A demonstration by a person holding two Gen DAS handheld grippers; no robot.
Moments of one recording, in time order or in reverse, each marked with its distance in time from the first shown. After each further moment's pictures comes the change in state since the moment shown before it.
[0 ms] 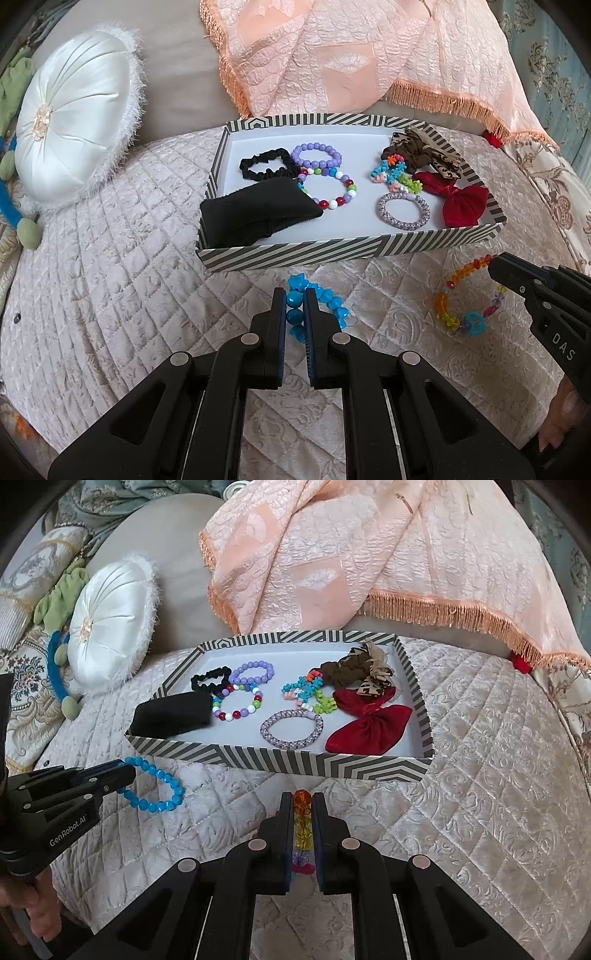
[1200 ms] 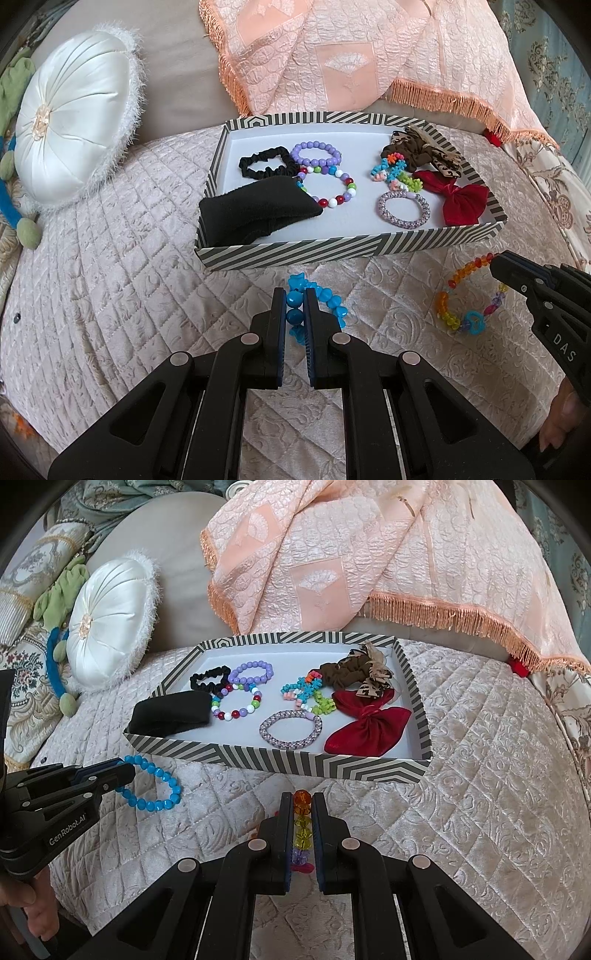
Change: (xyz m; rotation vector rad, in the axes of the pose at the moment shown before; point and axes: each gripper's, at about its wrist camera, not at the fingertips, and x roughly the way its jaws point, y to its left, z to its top) left arm 0.001 -0.001 -0.001 -0.001 0.001 0.000; right arm -0.001 0.001 0.000 -0.010 -0.004 -0.015
